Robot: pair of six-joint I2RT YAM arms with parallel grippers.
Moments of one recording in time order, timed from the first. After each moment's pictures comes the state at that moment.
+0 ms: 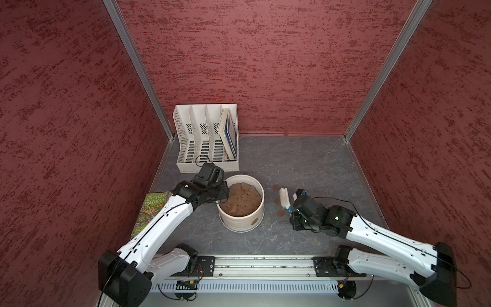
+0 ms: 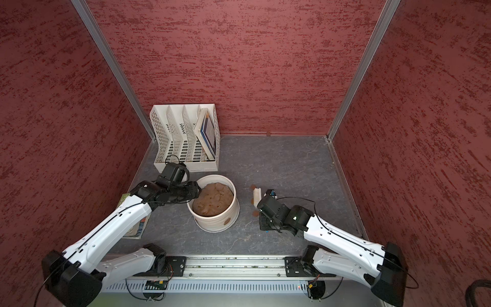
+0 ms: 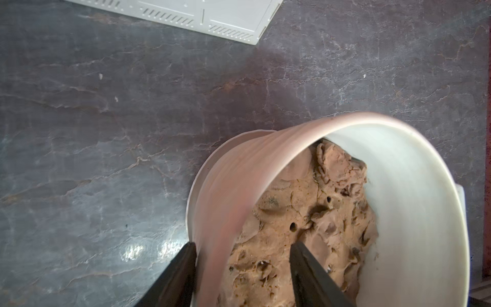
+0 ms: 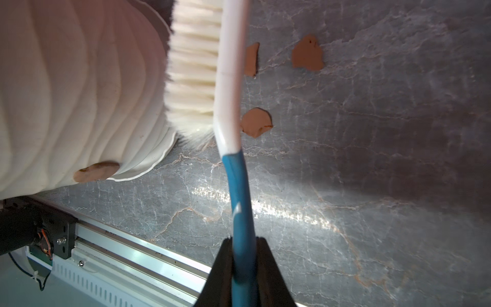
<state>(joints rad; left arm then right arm) -0.45 1.14 0.99 -0.84 0.02 -0.60 0.97 0.98 0.74 -0.83 0.08 0.86</state>
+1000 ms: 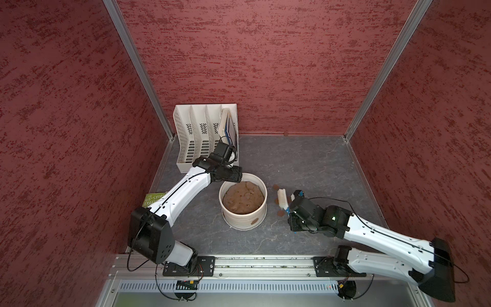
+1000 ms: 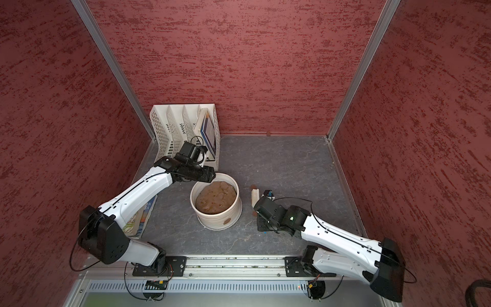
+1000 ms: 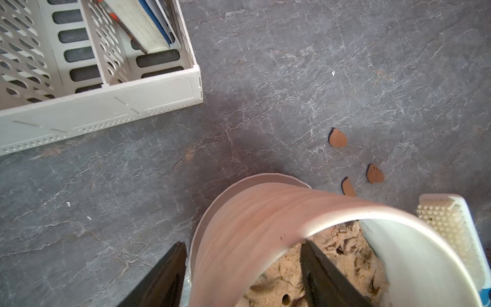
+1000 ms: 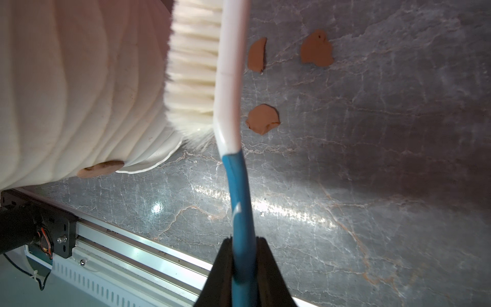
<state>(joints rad) -0.43 1.47 1.27 -0.82 0.08 -0.25 1.00 1.01 0.76 -0.83 0.10 0.89</state>
